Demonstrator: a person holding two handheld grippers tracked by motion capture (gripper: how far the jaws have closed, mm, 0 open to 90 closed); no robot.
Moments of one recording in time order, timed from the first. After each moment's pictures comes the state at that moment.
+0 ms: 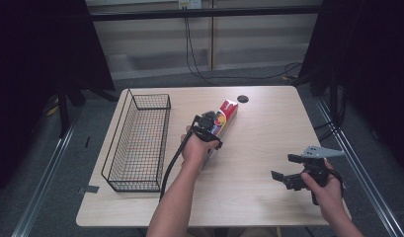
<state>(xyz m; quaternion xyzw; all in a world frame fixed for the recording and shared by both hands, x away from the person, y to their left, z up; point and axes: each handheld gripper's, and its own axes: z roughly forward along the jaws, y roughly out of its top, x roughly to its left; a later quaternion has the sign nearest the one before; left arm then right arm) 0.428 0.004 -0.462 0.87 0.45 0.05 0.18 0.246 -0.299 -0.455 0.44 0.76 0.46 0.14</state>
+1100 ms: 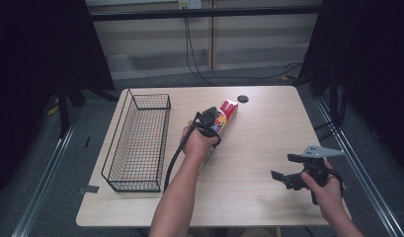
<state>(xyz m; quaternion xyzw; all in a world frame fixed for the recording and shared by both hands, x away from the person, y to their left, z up) 0.442 -0.003 -0.458 0.87 0.47 0.03 0.14 0.247 -0.299 -0.455 0.44 0.76 0.46 0.14</state>
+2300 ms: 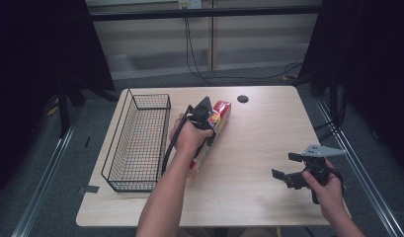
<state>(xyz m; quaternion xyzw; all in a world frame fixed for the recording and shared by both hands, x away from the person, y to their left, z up) 0.431 0.017 -0.406 0.85 0.51 -0.02 0.12 0.247 -0.301 -0.452 0.44 0.75 0.47 0.14</state>
